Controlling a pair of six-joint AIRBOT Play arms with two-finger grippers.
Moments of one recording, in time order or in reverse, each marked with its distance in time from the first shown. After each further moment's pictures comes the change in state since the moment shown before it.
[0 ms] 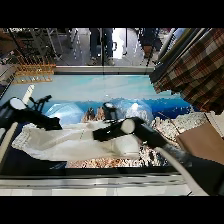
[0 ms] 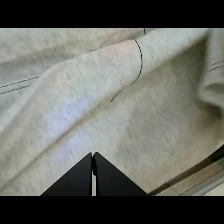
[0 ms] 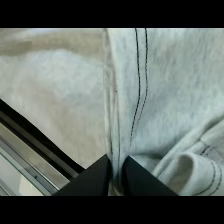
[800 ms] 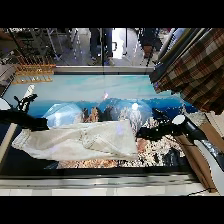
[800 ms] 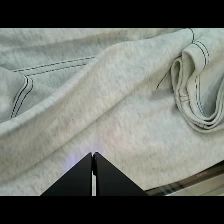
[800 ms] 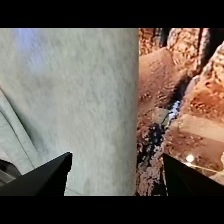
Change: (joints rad) left arm 0.084 0.051 0.001 0.122 -0.032 -0.003; right arm -0.769 0.108 -0.325 0.169 0.331 -0.501
